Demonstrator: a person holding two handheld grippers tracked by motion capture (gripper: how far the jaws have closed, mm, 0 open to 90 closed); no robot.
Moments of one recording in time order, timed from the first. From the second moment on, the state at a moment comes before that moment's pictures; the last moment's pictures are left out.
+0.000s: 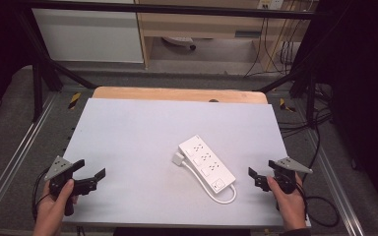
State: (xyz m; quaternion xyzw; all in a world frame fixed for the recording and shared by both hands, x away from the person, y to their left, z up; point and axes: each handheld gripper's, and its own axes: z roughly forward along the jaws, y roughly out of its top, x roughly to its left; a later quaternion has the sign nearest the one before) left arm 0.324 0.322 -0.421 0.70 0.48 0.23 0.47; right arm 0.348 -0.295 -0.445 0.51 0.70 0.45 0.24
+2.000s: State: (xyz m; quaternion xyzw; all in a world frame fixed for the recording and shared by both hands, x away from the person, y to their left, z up) left arm 0.330 0.316 -0.421 0.71 0.46 0.22 0.48; right arm 0.336 -0.279 -0.397 0.47 0.66 0.52 0.28
